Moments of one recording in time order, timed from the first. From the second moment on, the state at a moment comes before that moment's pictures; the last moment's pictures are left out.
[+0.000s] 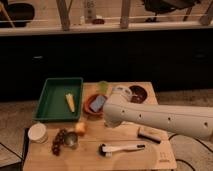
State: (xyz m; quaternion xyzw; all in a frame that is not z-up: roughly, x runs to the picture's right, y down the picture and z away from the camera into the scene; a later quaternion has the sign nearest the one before) arm 0.026 0.182 0.728 -0.22 -0.14 -0.35 0.90
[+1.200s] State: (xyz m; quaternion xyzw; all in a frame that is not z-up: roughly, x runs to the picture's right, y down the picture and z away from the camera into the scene) arm 0.082 0.193 0.762 -0.25 -0.13 -0.26 0.92
